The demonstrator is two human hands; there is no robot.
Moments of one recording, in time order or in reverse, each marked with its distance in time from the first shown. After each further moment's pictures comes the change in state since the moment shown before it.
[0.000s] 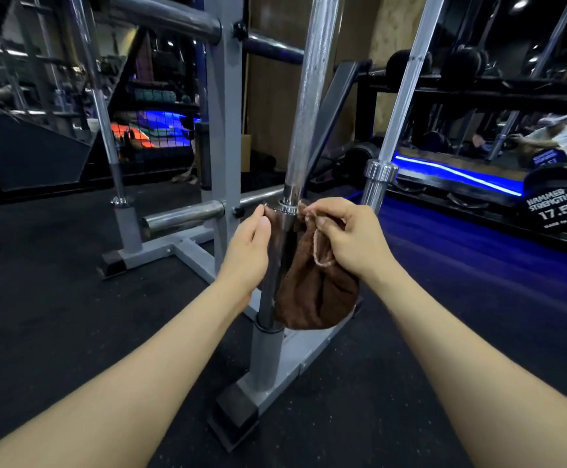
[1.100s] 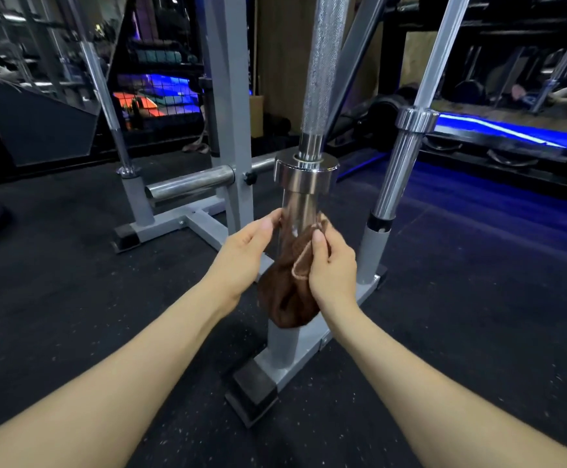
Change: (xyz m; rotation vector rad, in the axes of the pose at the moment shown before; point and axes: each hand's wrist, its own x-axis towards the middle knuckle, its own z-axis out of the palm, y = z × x) left_hand -0.007 -0.048 -0.022 0.076 -0.133 -0.101; right_hand -0.054 0.051 0.108 0.275 0.224 0.400
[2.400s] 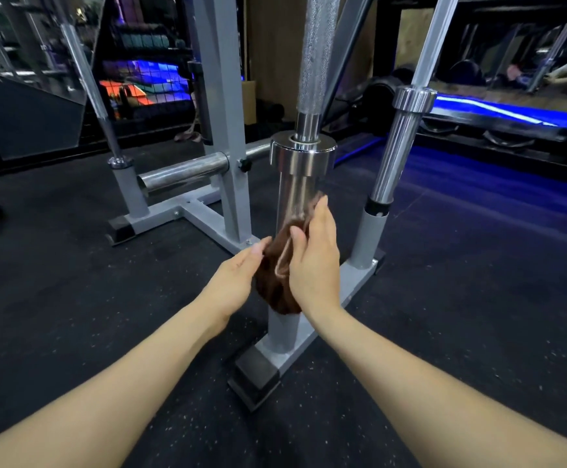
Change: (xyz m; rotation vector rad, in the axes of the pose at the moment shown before) left_hand -0.019 -0.041 -0.004 0.055 -0.066 -0.170; right_hand -0.020 -0.011 0.010 -0.158 -0.092 -0.066
